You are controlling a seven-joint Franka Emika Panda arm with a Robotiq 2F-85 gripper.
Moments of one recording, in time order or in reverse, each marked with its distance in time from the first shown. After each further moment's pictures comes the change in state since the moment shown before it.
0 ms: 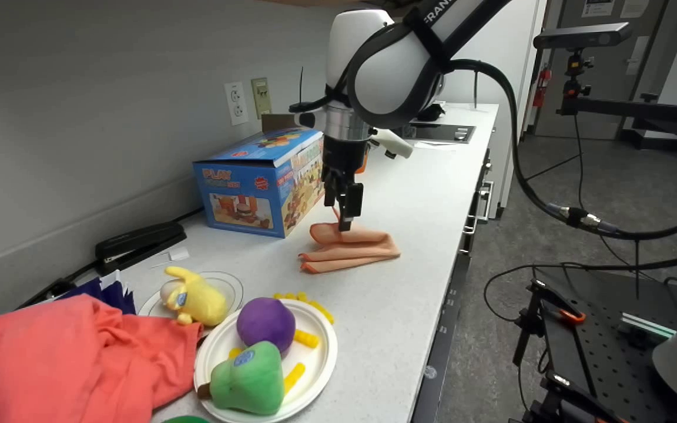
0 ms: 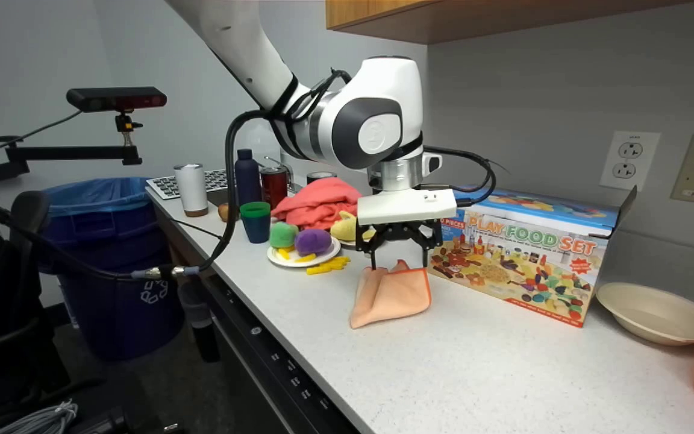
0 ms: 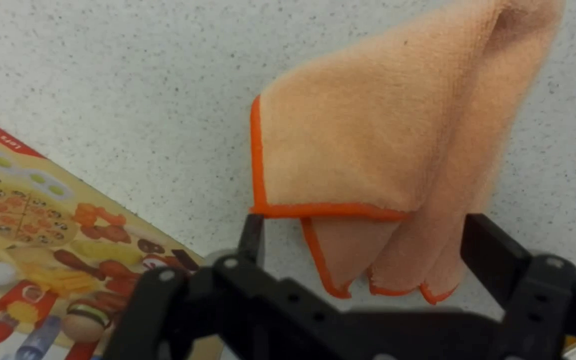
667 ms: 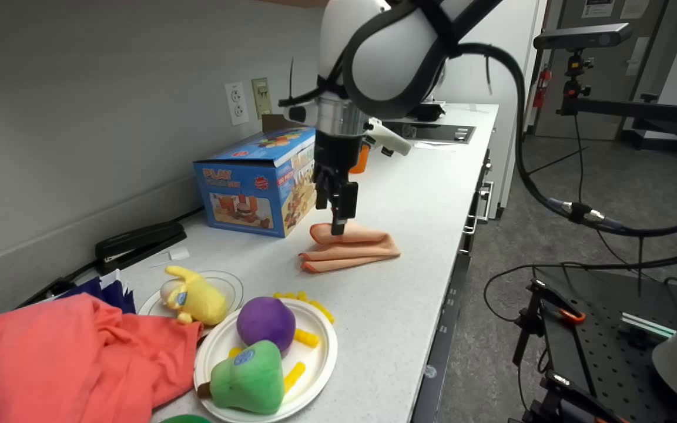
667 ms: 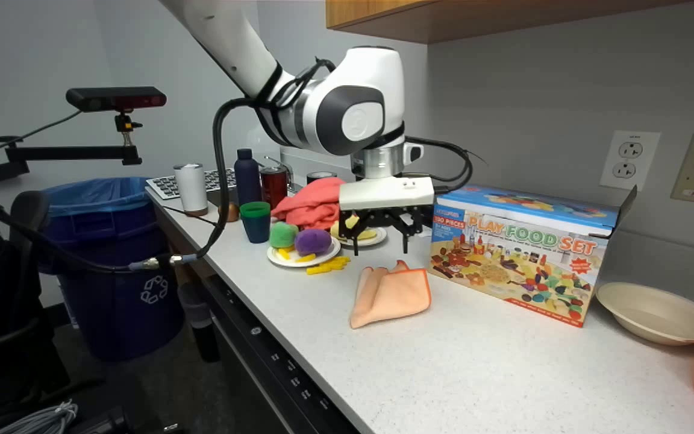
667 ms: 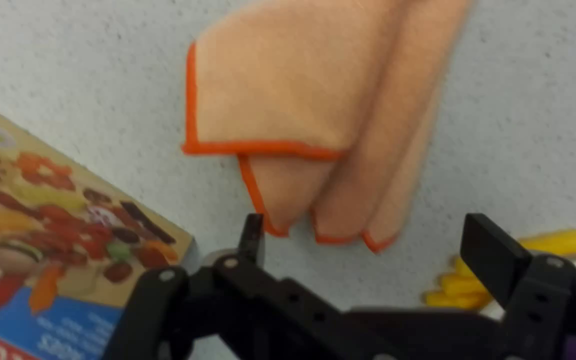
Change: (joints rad) arm 0.021 -0.040 0.048 -0.003 0.030 -0.040 0.025
